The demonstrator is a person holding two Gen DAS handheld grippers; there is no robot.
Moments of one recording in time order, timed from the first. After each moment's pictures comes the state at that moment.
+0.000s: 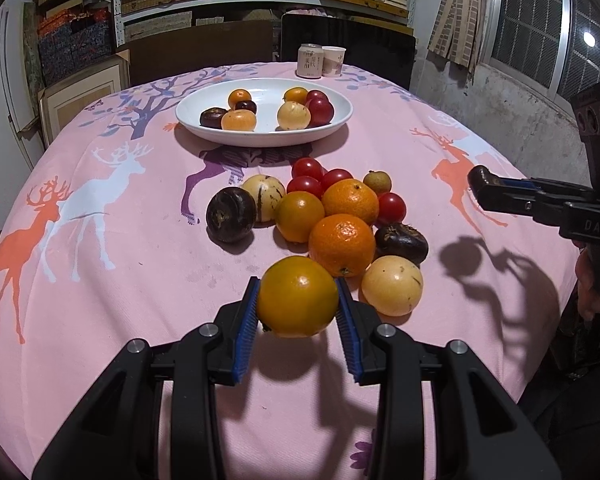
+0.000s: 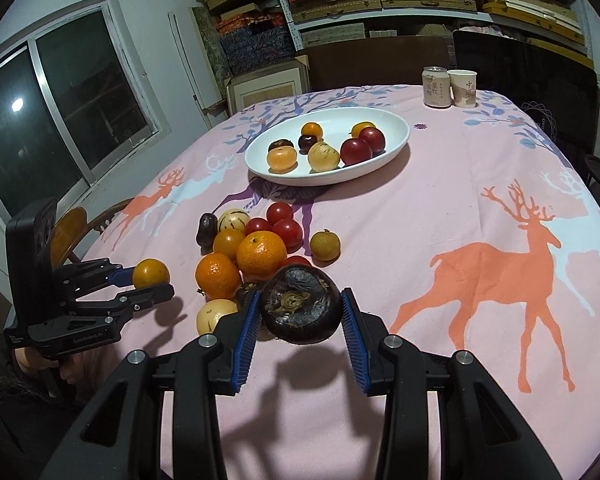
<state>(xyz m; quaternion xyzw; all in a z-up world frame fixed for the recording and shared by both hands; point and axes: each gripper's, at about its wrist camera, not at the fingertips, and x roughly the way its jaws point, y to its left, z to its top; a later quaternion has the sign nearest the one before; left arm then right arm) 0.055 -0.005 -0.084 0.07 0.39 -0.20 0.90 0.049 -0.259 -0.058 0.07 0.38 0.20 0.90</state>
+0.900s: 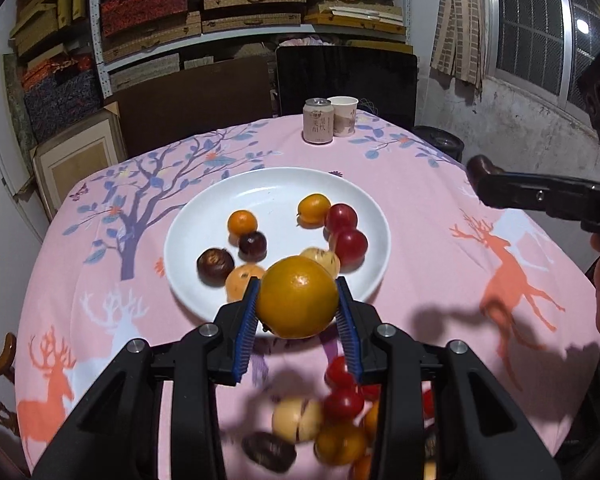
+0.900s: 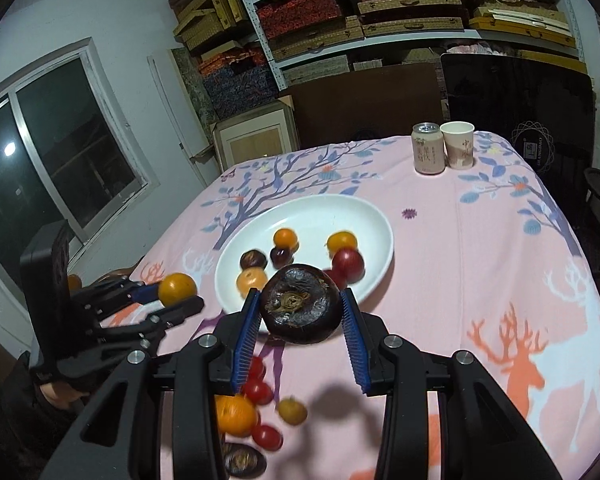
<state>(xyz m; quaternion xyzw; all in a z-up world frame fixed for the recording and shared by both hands) 0.211 -0.063 -0.012 0.11 0.34 -0.20 0.91 0.192 -0.282 0.015 0.11 0.34 0.18 0.92</state>
